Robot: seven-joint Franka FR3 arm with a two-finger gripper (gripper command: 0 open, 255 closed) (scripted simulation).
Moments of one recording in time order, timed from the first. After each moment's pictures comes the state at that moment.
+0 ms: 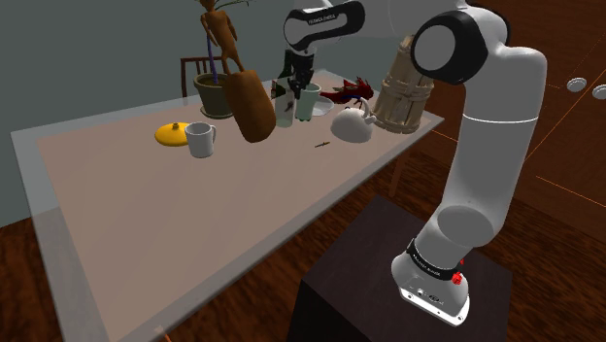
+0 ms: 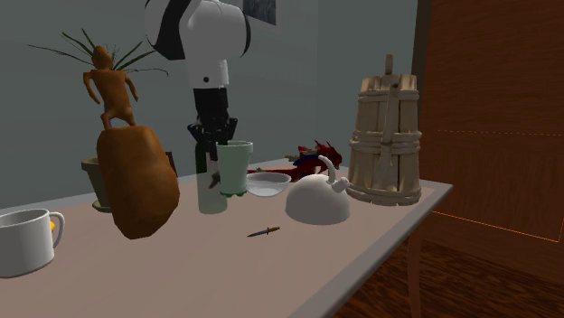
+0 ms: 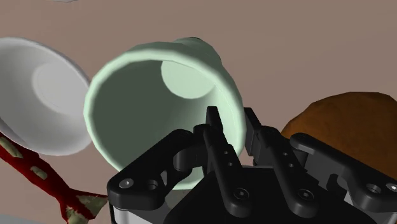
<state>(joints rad) -0.07 0.33 -0.17 -1.57 -0.06 2.00 -0.28</state>
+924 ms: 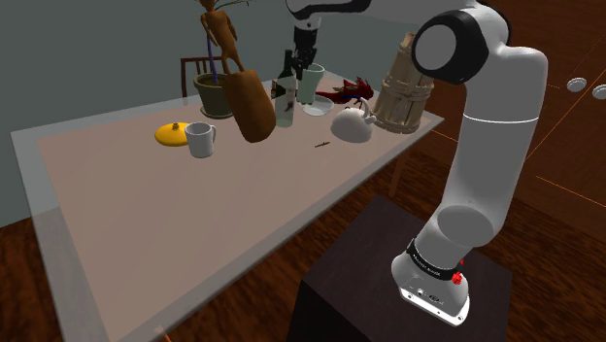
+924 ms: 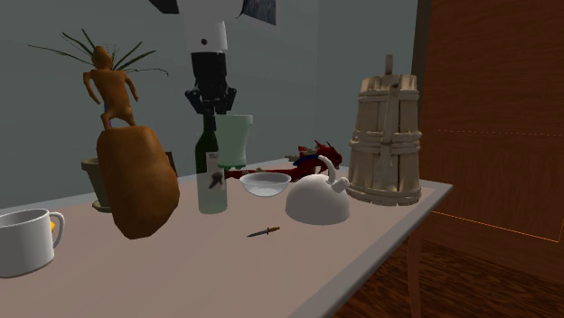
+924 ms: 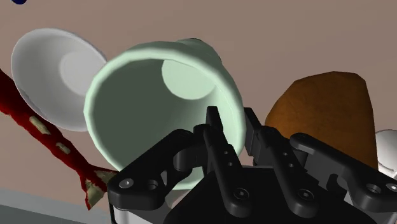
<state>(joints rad) -0.07 0.32 -0.18 -1.39 -0.05 1.81 -0.29</state>
